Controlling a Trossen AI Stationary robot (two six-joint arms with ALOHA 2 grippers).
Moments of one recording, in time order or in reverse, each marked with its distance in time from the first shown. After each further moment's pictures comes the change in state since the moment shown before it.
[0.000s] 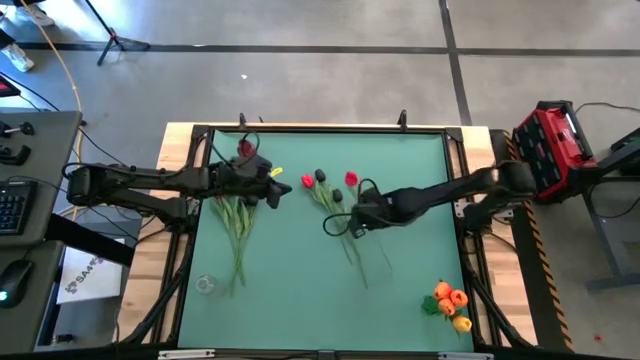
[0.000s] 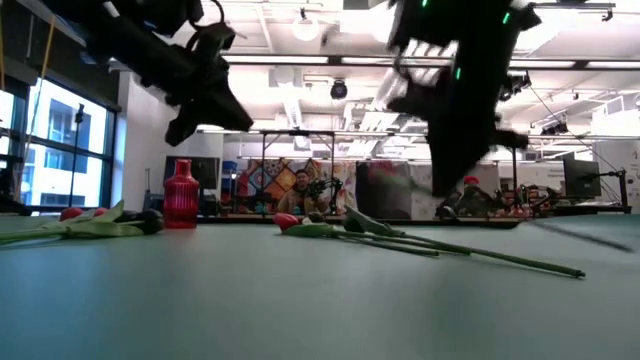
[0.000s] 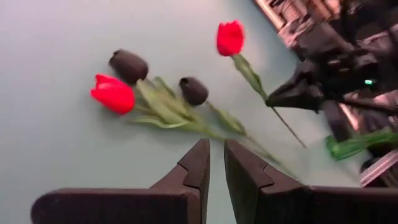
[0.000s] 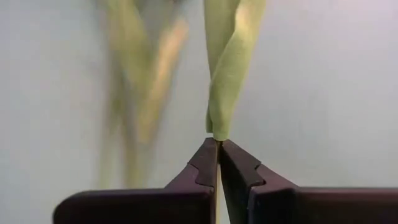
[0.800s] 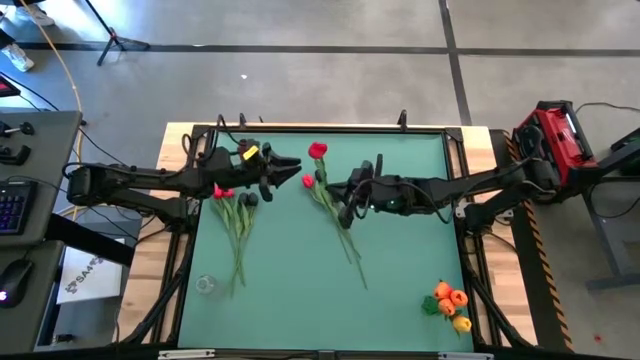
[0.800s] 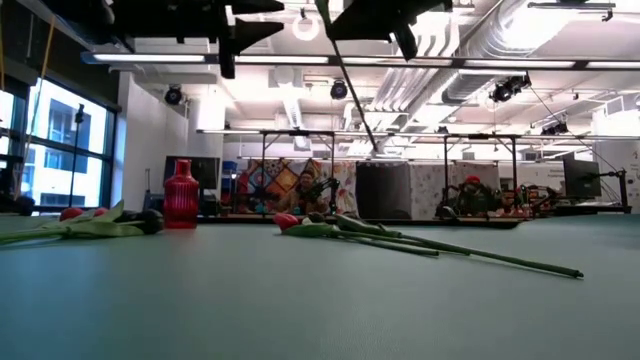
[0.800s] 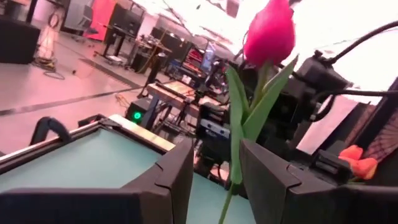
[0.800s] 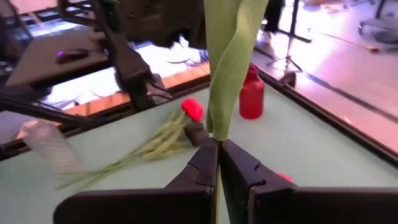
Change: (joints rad) left arm -0.005 0.004 0.000 0.673 0.049 0.282; right arm 0.003 -0.197 0.002 0.793 0.167 -0.857
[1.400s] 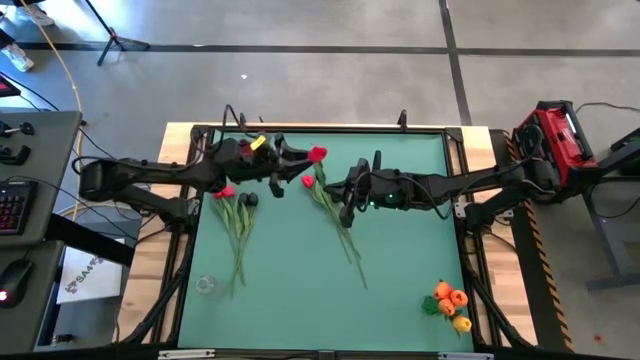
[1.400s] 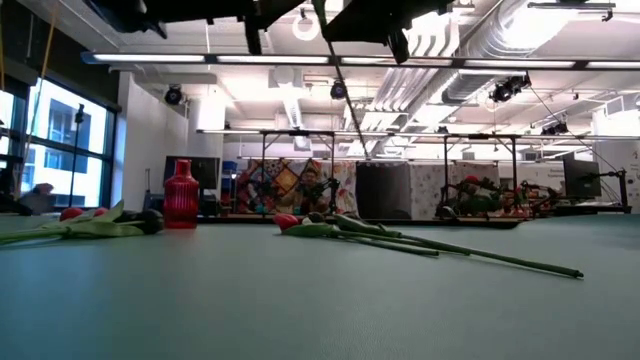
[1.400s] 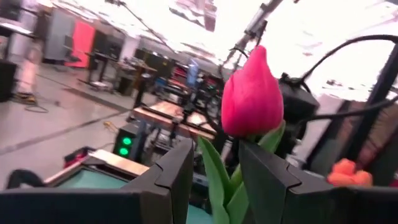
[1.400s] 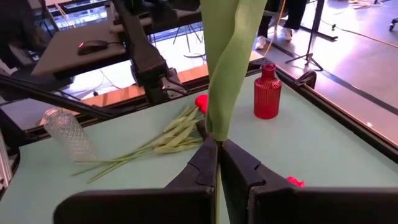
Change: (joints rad) left arm 0.000 0.134 0.169 0.043 0.065 0.096; right arm -0.039 0.000 0.000 0.004 -0.123 -0.037
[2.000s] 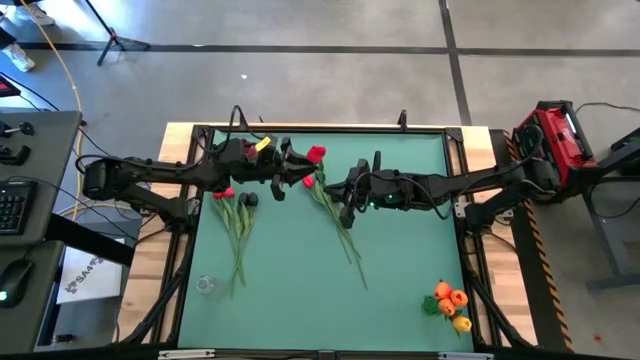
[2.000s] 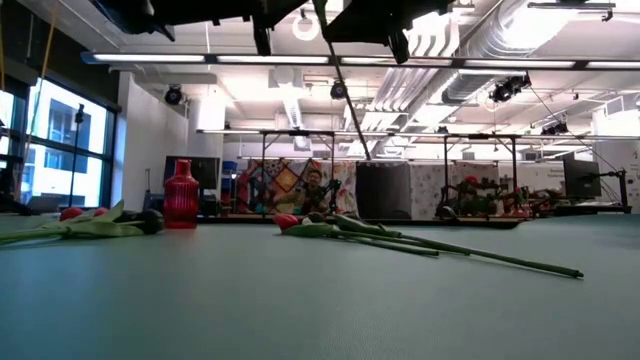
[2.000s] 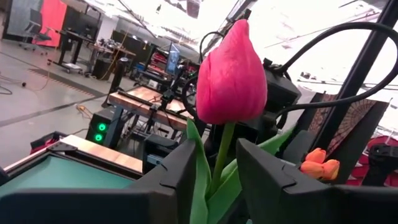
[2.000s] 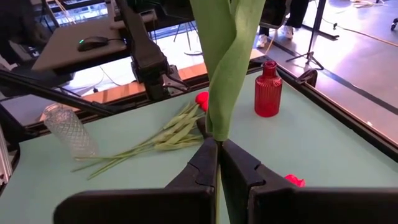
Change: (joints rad) left arm -0.001 0.038 0.023 -0.001 0.084 -0.062; right arm 0.000 0.000 0.000 -0.010 -0.004 -0.004
